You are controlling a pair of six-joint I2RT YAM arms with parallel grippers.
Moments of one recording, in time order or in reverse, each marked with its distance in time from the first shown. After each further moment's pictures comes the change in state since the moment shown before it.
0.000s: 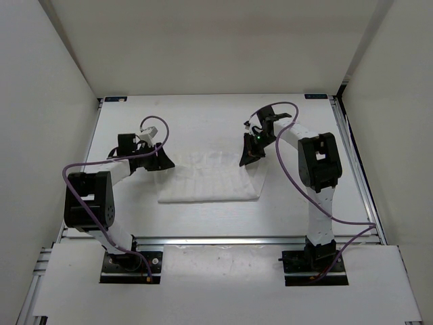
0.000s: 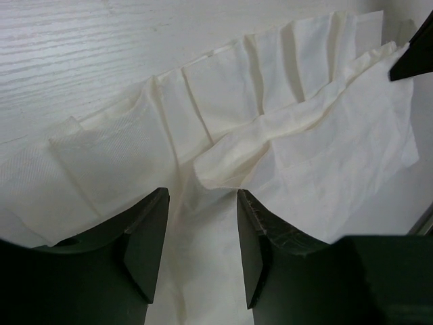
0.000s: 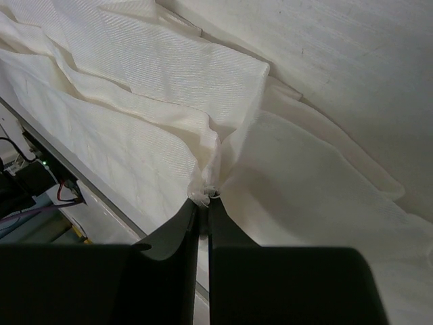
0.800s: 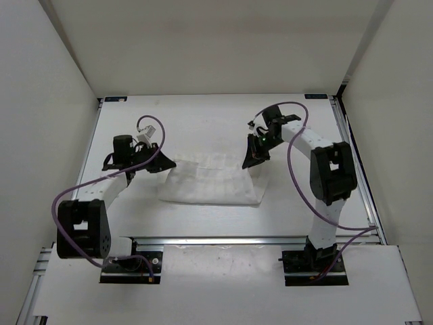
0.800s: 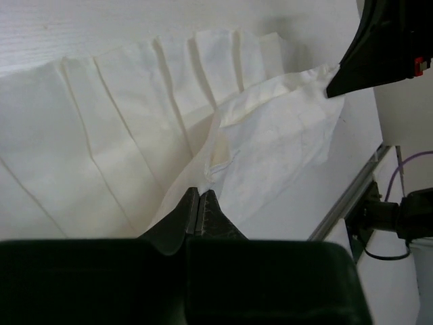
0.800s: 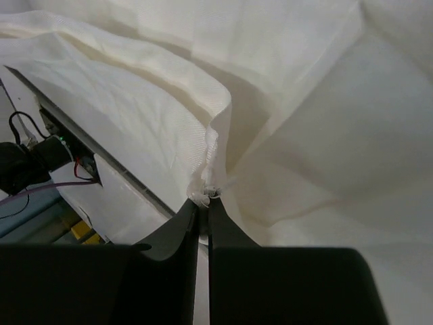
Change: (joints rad) left arm -0.024 -0.236 -0.092 0.009 0.100 -0.166; right arm 0.008 -0.190 -0.138 -0.022 -0.012 0.019
